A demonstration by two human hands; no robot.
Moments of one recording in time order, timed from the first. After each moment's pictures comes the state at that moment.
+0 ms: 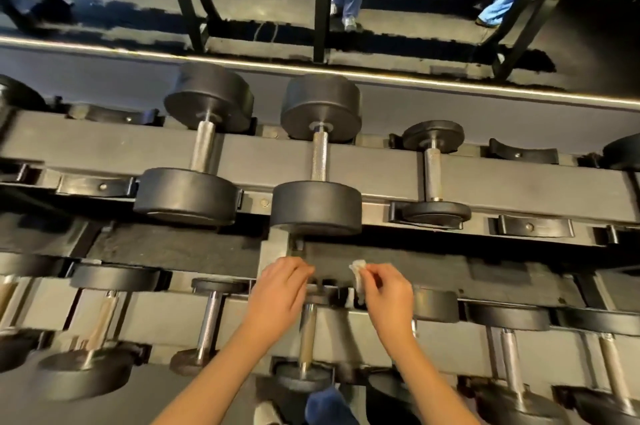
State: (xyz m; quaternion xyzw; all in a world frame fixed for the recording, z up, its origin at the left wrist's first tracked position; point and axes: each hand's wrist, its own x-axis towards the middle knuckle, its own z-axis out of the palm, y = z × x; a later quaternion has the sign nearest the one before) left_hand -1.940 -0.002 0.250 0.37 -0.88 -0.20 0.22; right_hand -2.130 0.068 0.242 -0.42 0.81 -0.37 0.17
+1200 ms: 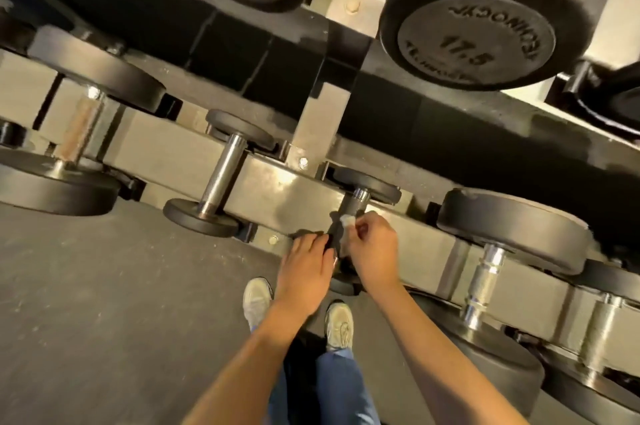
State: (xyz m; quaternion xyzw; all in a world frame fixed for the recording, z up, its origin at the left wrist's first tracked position) left_hand -1.917 0.128 0.011 0.63 -0.67 -0.38 0.05; right_hand -2.041 0.101 0.037 -0.51 0.79 -0.20 0.28
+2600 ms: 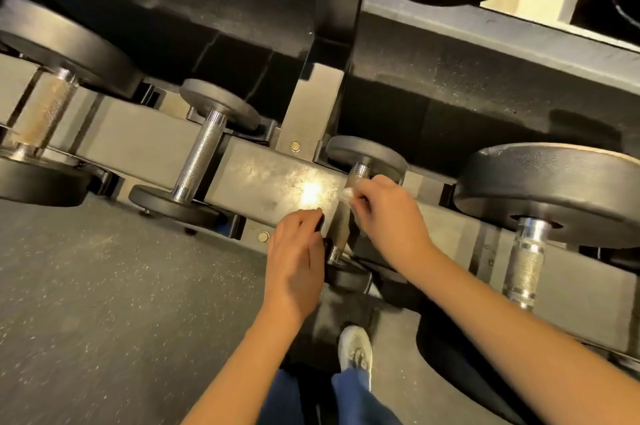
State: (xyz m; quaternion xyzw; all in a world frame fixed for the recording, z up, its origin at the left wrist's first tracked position) left_hand -1.922 0.144 -0.011 0.61 -0.67 -0.29 0.31; right_hand -2.074 0.092 0.033 -0.73 0.65 -0.14 0.17
